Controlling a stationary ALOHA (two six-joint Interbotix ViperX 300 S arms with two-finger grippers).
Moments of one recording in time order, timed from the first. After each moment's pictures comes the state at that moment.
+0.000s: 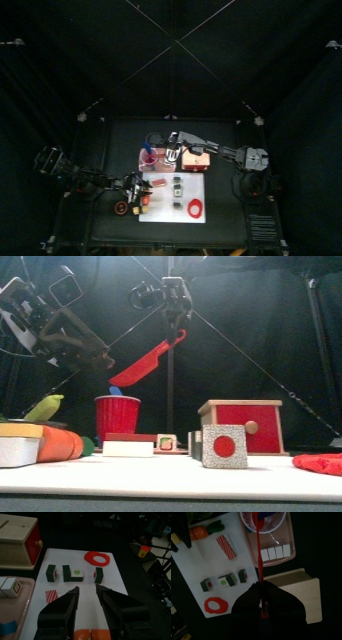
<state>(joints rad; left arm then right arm) -0.27 -0.23 1.14 -0.31 -0.67 0.09 -0.27 0.29 -0.47 0.04 1.49 0.01</state>
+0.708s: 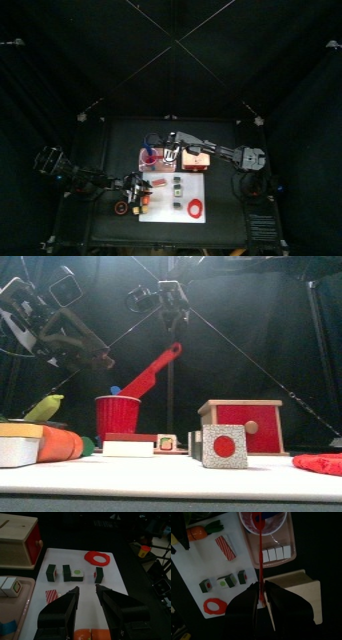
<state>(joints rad) -0.27 -0.23 1.14 -0.32 -0.67 0.09 -0.27 0.32 -0.50 0.04 1.50 0.01</state>
